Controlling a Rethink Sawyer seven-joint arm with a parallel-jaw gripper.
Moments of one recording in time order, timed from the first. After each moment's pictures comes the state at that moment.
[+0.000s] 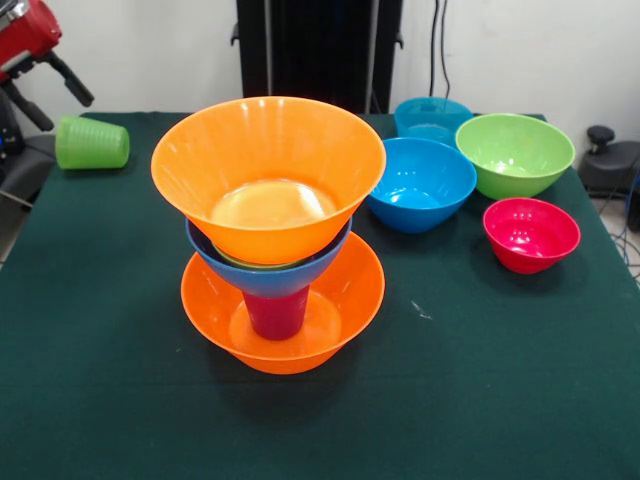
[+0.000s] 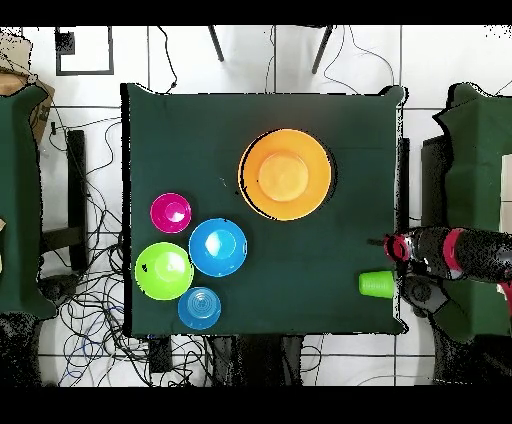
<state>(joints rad) -1.52 -0.39 1.06 1.62 -0.61 1.19 1.23</state>
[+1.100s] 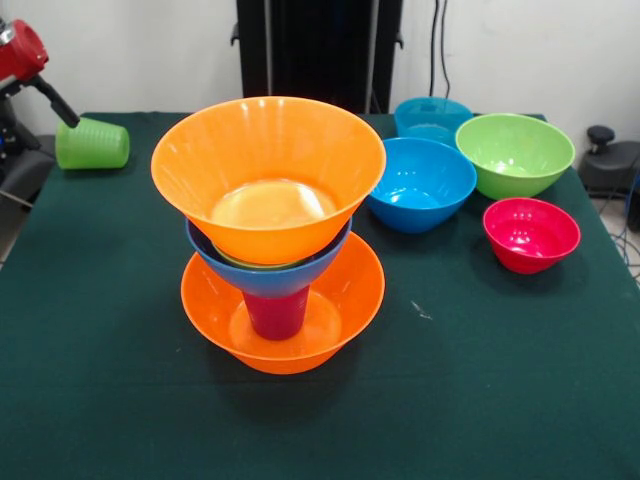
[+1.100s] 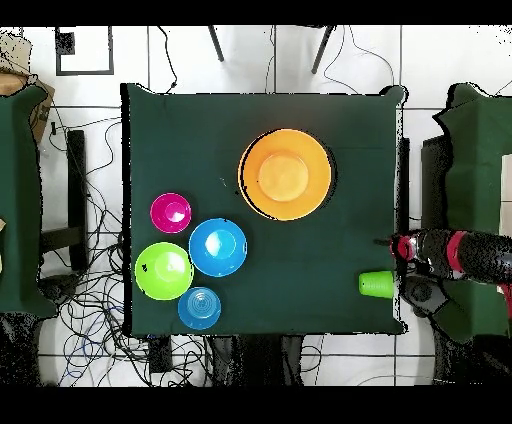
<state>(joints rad) -1.54 -0.32 1.04 1.57 -0.66 1.19 1.23</state>
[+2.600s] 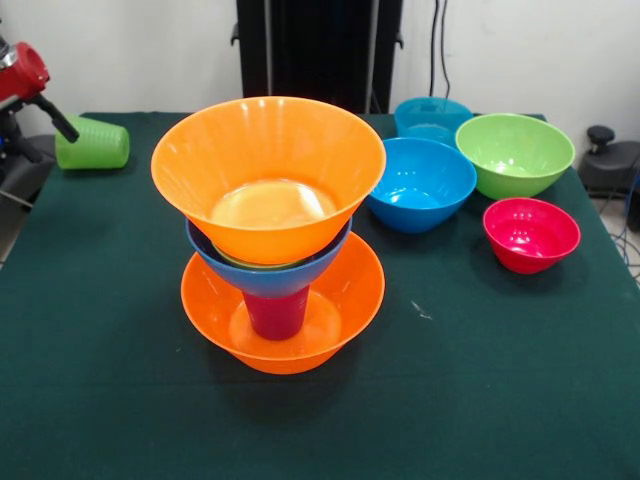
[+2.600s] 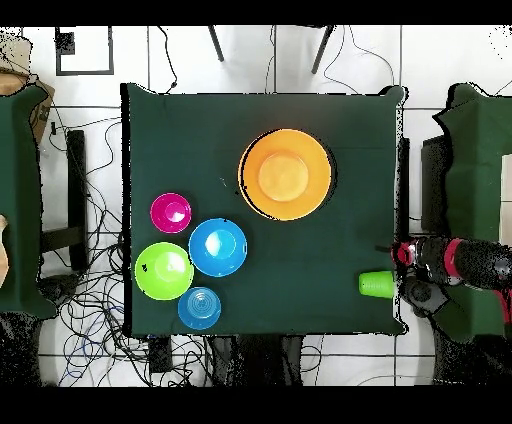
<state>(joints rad) -1.56 -0.27 1.01 1.54 -0.71 1.19 1.22</state>
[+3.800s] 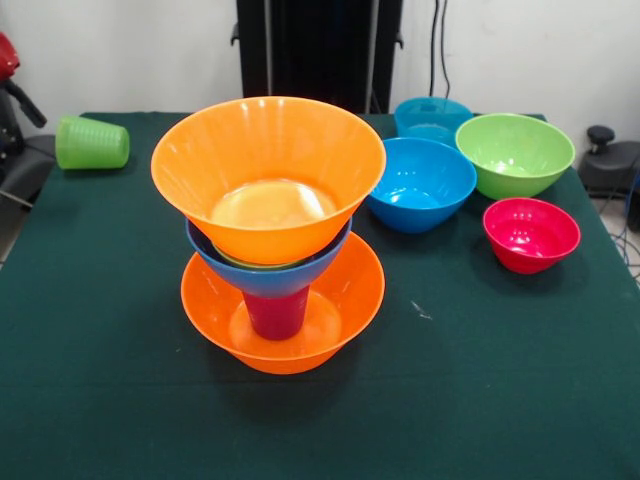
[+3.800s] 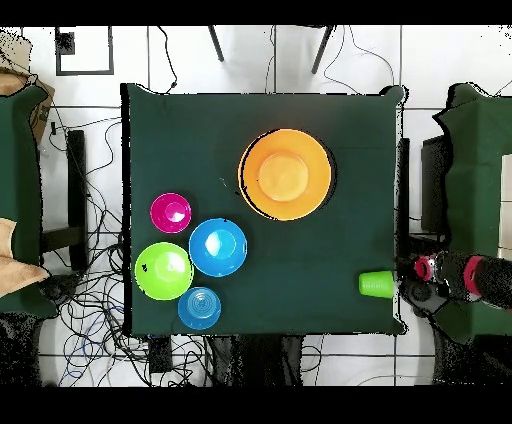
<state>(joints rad) -1.63 -0.31 1.00 1.55 -0.72 1.19 1.18</state>
